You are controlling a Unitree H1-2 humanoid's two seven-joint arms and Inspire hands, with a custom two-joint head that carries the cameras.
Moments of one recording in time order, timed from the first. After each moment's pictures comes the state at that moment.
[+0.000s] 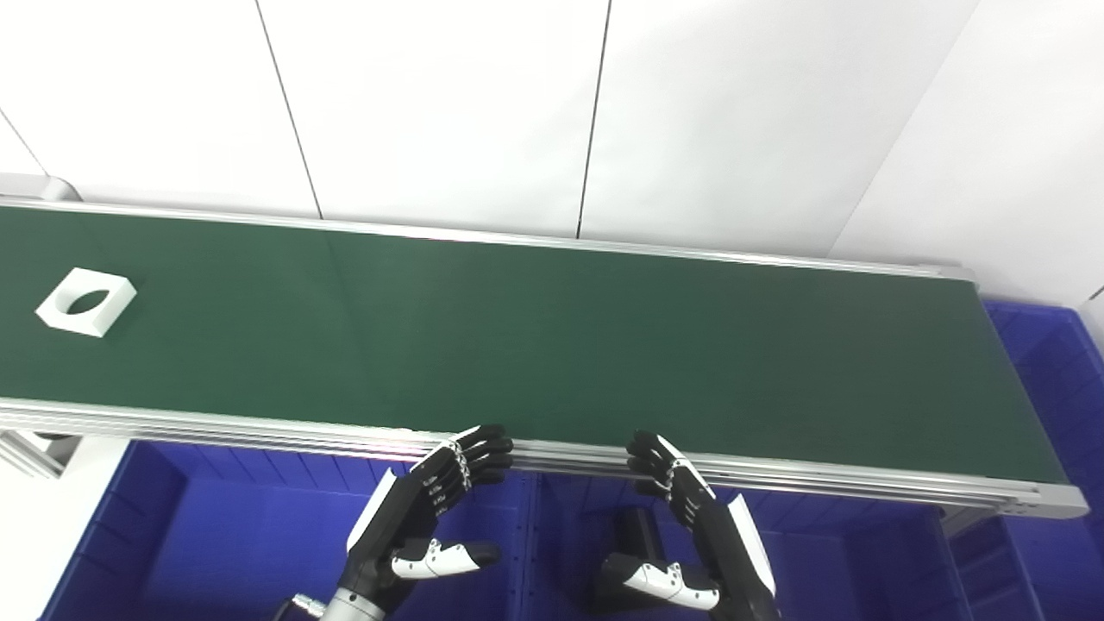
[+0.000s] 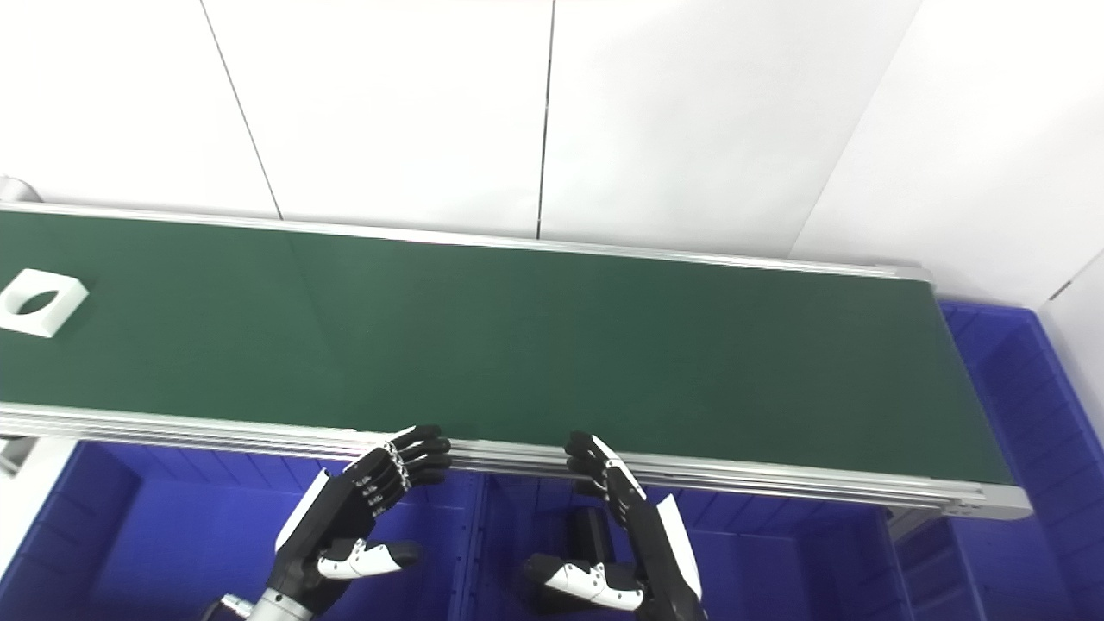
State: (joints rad) left arm 0.24 0.06 -0.13 0.15 -0.14 -0.42 -0.29; right arm 0.22 -0.07 0.26 0.02 -0.18 -0.31 0.07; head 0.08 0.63
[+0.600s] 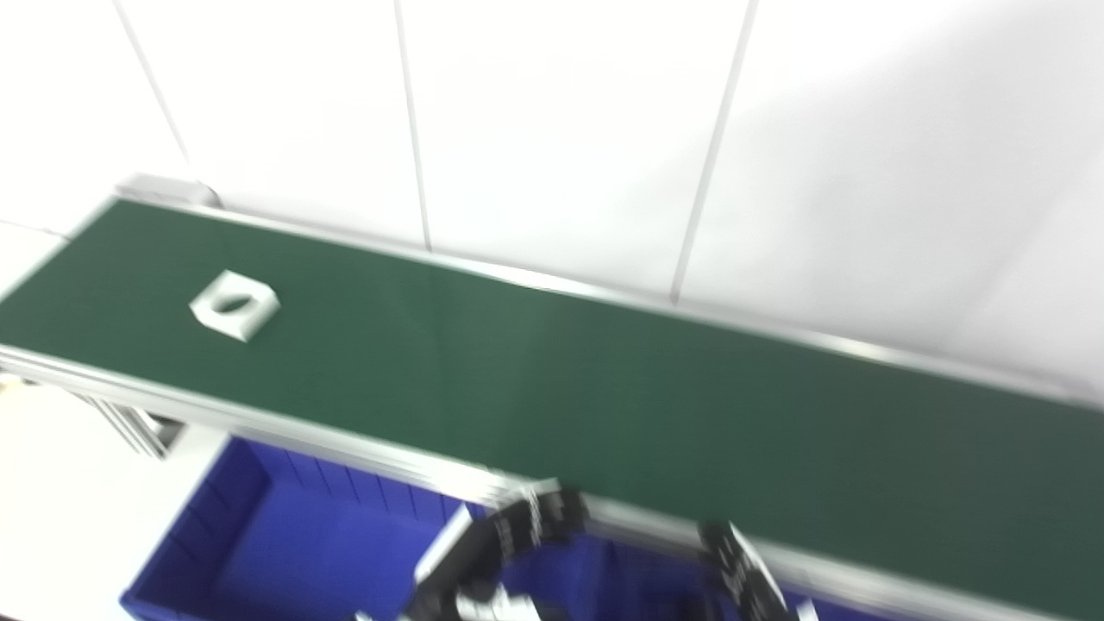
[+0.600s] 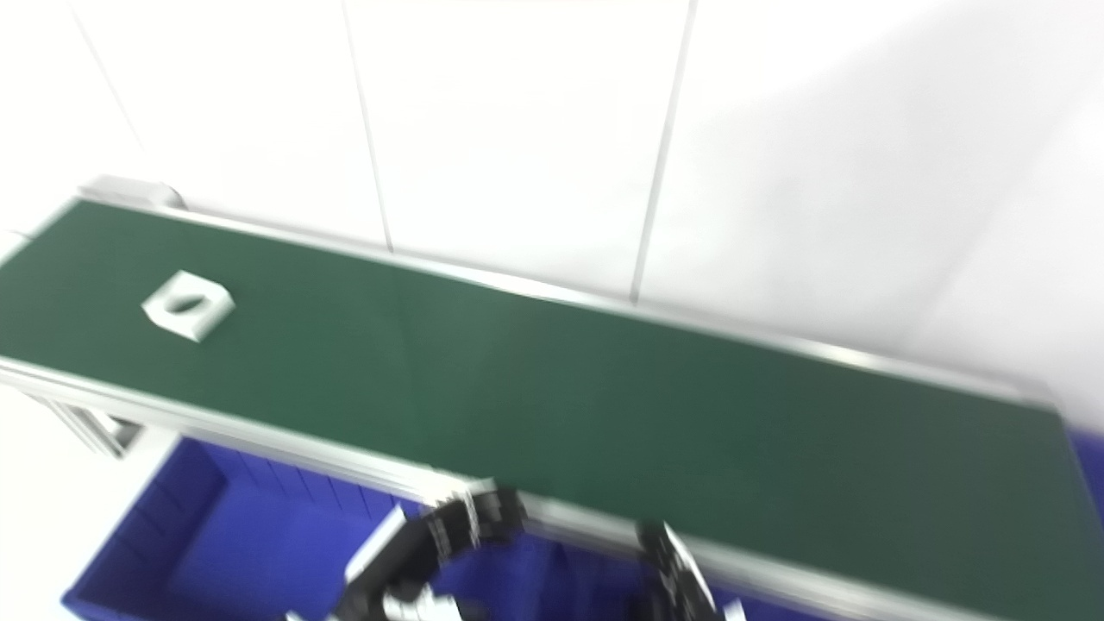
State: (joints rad) left arm 0.24 0.06 -0.13 0.16 -0.12 -0.42 -0.28; right arm 0.20 -0.07 0.26 0.13 -0.17 -0.37 0.07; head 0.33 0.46
